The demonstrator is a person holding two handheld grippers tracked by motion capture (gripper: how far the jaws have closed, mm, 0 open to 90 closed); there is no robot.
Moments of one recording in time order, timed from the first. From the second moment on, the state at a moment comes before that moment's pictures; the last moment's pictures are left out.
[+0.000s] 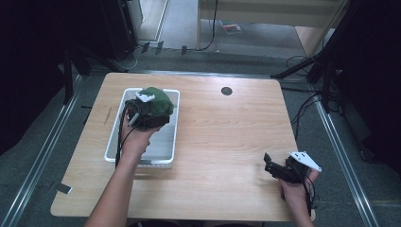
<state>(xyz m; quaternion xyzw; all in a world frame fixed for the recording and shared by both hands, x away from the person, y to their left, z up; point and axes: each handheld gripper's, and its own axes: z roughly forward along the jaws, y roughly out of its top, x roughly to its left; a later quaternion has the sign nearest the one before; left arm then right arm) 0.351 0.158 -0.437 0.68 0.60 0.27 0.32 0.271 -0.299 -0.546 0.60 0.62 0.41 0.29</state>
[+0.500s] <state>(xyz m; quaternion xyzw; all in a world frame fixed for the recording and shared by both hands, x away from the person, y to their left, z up) 0.372 0.182 -0.482 0.69 0.61 0.26 0.29 0.271 -0.299 -0.546 0.60 0.63 0.41 0.29</state>
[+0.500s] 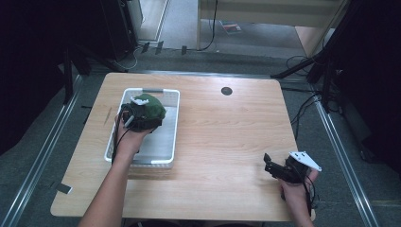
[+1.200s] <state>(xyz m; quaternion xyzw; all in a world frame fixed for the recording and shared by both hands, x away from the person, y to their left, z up) 0.382 0.176 -0.508 0.74 0.62 0.20 0.20 0.271 -0.299 -0.546 0.59 0.63 0.41 0.28</state>
